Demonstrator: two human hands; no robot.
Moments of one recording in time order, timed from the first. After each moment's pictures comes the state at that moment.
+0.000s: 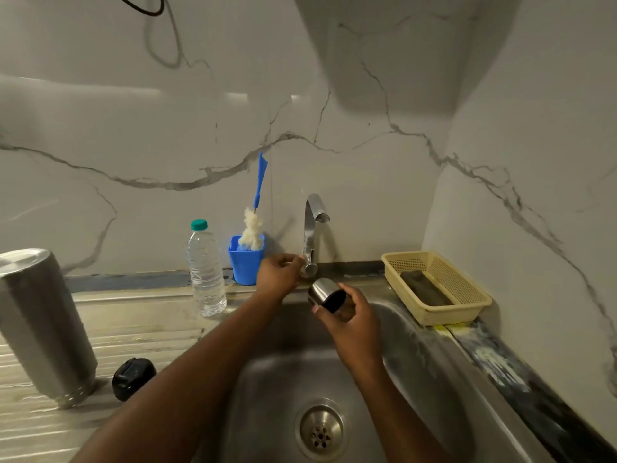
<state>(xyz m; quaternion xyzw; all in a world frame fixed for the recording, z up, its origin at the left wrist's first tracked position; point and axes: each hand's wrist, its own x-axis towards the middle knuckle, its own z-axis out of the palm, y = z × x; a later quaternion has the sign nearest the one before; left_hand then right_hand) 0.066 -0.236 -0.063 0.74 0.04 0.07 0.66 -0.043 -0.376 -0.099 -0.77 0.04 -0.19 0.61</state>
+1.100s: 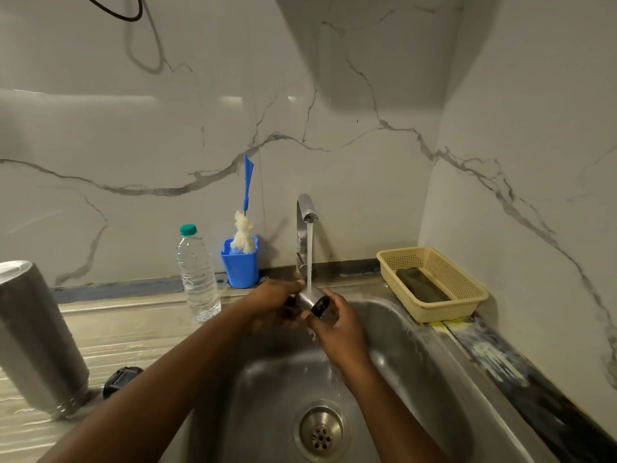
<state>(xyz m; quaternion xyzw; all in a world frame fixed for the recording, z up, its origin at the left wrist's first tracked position) 0.040 -0.225 -0.062 0.75 0.03 -0.20 0.64 -0.026 -0.375 -0.120 -0.74 0.02 -0.11 0.67</state>
